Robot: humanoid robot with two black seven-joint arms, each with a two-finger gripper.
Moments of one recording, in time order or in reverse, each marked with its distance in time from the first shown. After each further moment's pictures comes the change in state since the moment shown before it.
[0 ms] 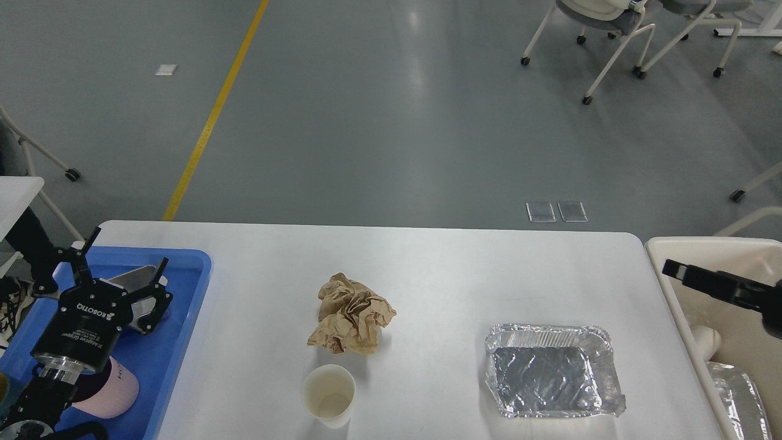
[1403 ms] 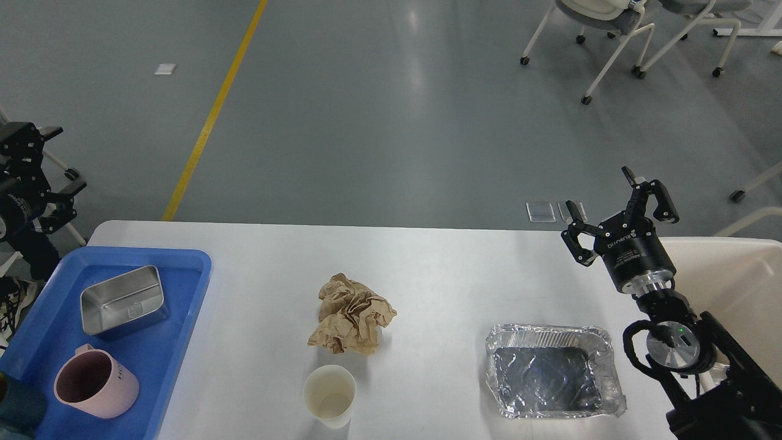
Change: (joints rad) left arm -0.653 0.551 0.558 0.442 0.040 0.248 0.010; right arm 0.035 1.024 0.573 -0.362 0.913 0.124 -0.074
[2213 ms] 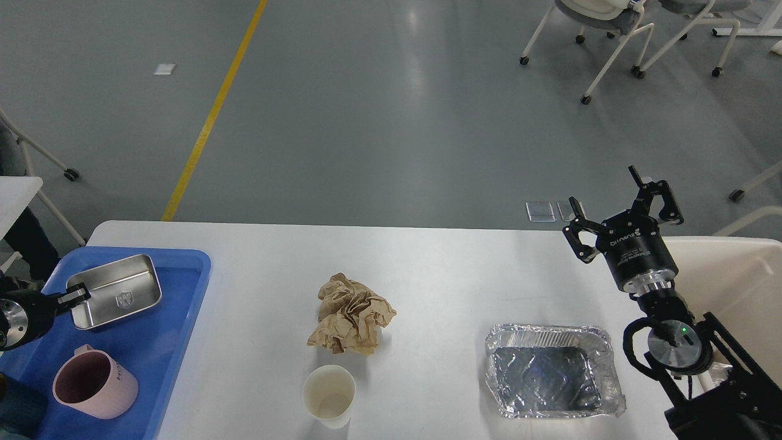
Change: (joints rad) left arm 0.053 -0.022 0.321 0.160 1.169 -0.078 0.011; right arm -0.003 0.017 0.005 0.001 0.119 0.000 -0.002
